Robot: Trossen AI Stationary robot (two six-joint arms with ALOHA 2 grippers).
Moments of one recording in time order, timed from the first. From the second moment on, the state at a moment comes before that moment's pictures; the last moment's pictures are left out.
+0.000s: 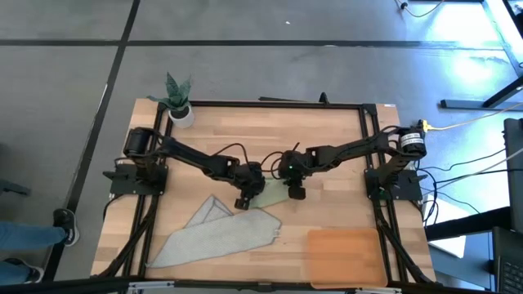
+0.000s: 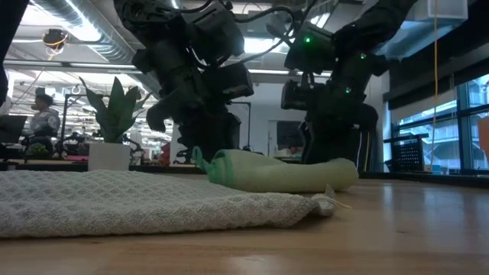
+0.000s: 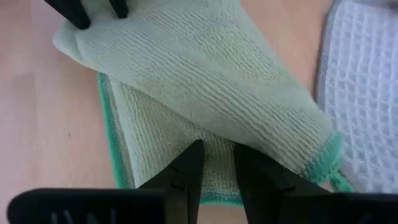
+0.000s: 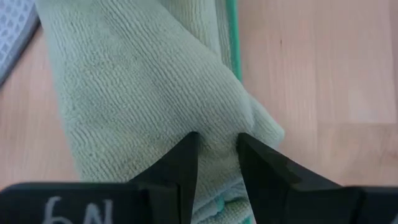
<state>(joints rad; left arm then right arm) -0.05 1.83 1.00 -0.12 0.06 0.16 -0.05 1.74 0.92 -0.27 -0.06 -0.03</state>
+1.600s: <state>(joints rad) -0.09 1.67 1.00 -0.17 -0.01 0.03 -0.07 1.74 0.92 -0.27 -0.06 -0.03</state>
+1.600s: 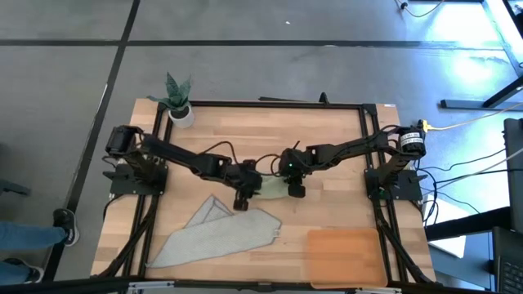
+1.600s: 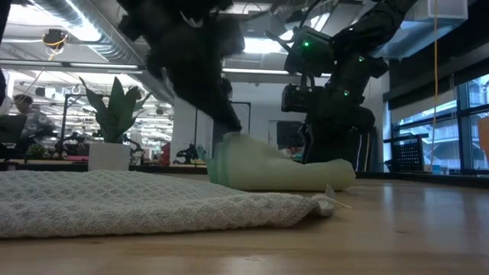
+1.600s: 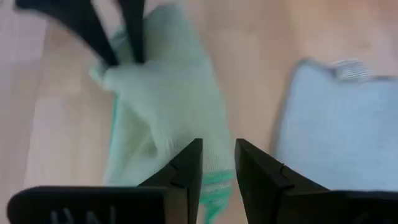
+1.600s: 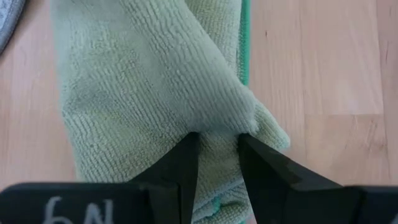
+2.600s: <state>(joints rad) -0.08 1.85 1.00 -0.12 -0.10 0.08 -0.09 1.74 0.92 -0.28 -0.11 -0.01</state>
